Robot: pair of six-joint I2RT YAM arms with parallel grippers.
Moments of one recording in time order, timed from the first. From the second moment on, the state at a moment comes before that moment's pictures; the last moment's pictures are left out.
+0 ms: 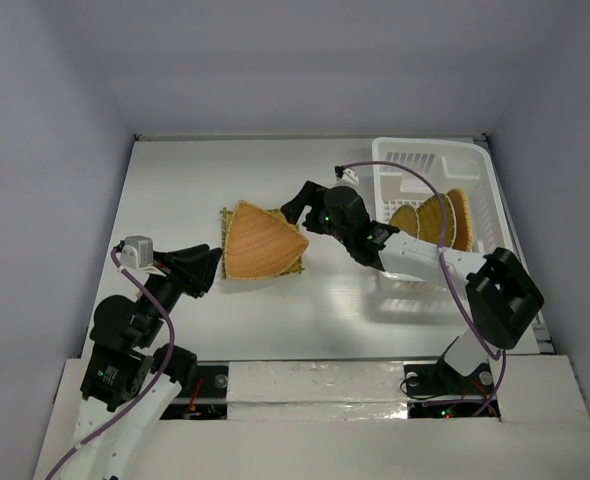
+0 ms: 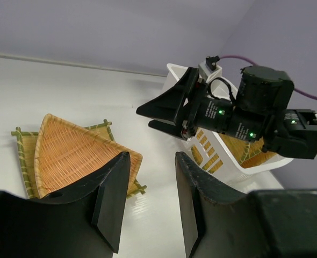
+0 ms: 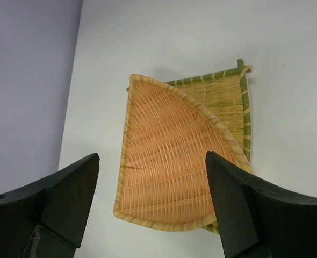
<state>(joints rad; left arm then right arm) -0.39 0.19 0.63 -0.33 0.08 -0.48 0.78 1.63 1.06 0.22 0.22 0.88</state>
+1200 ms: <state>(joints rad) -0.39 0.14 0.63 -0.32 0.11 -0.47 0.03 0.95 1.14 -0.72 0.39 0.29</state>
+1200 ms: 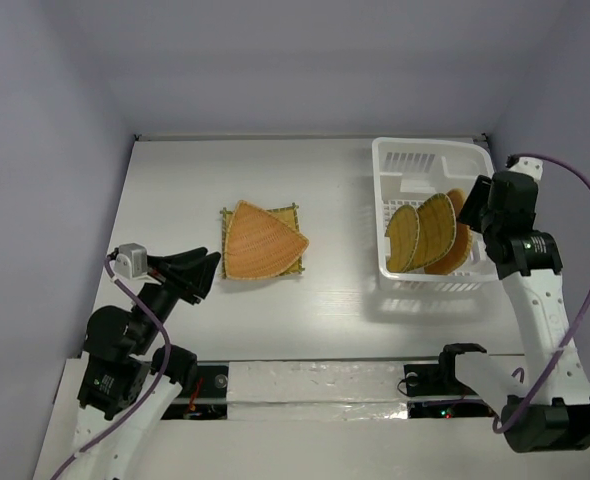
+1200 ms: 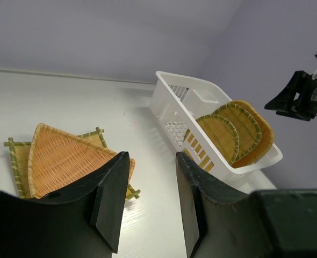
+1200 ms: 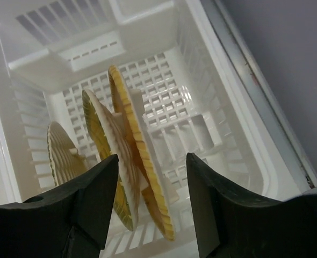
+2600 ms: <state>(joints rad) -0.39 0.12 0.63 -0.32 0.14 -0.47 -0.04 1.18 1.24 -0.84 0.24 0.11</state>
